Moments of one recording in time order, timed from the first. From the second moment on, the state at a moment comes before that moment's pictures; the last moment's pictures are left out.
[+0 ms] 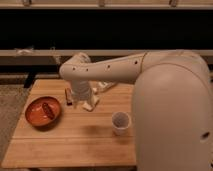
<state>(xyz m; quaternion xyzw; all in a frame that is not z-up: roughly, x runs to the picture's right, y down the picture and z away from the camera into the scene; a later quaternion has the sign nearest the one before) -0.107 0.081 0.758 -0.25 0.24 0.66 0.67</state>
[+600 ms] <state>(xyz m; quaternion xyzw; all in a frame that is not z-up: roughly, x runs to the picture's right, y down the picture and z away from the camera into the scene) -0.109 0.063 0.868 -0.24 0.25 0.68 0.65</state>
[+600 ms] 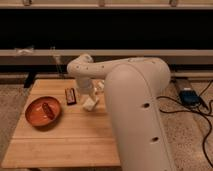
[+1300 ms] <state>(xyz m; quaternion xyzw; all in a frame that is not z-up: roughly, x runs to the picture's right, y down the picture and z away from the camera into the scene) -0.109 0.071 0.904 -0.24 0.26 0.69 0.64</state>
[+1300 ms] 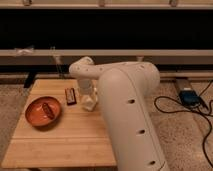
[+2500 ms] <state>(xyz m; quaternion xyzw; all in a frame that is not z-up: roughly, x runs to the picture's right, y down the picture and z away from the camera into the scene) -0.087 0.071 0.937 -0.26 0.26 0.70 0.61</state>
